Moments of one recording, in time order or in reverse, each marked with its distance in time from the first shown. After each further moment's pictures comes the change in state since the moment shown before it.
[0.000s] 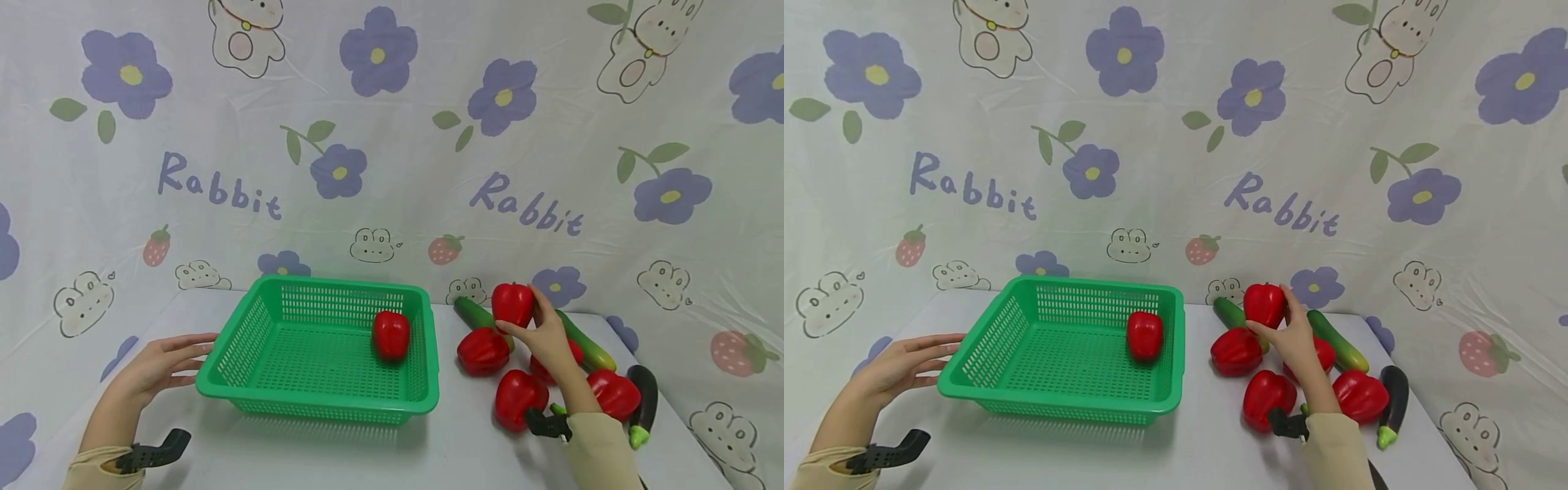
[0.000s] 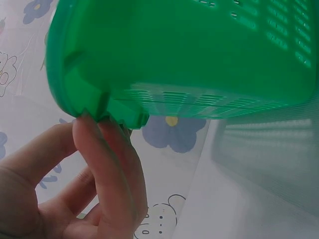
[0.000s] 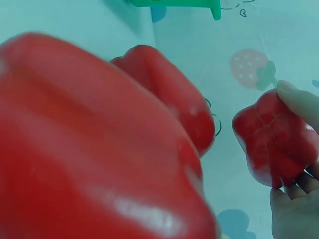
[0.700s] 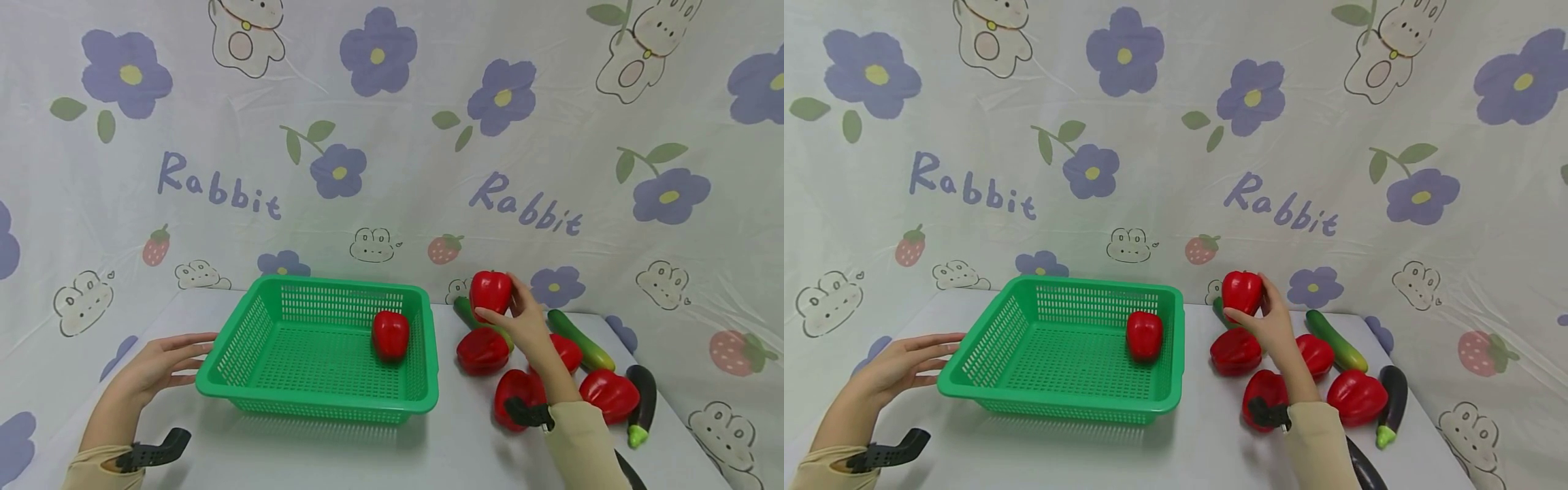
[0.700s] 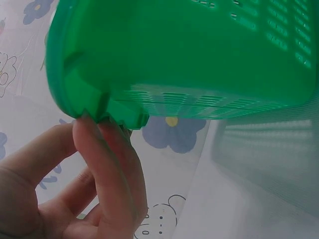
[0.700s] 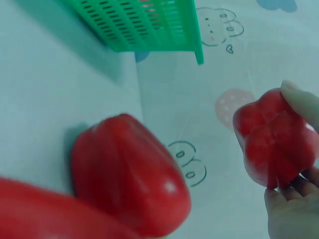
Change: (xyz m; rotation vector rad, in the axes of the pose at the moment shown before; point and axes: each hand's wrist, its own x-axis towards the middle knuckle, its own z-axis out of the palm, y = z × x) left_hand -0.001 0.001 -0.001 -0.025 -0.024 0.007; right_hand 0.004 -0.031 0.021 0.109 -0.028 -0.033
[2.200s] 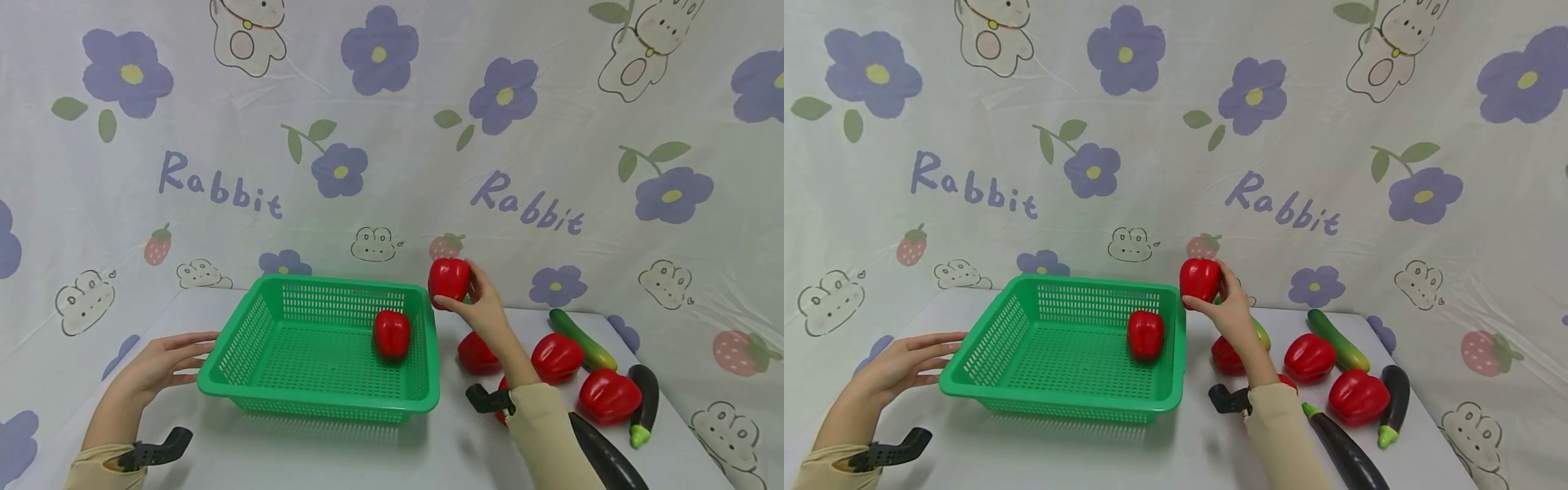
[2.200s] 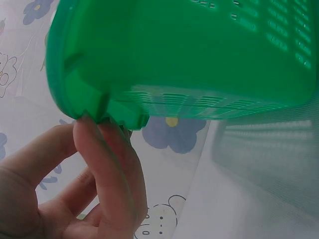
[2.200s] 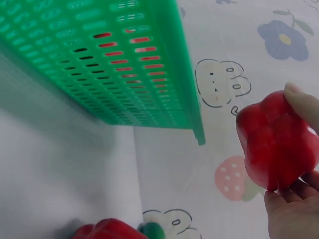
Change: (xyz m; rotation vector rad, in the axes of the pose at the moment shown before) left_hand 0.003 -0.005 -0.002 -0.007 -0.008 0.004; right_hand 0.019 -0.032 0.058 0.071 -0.025 -0.086
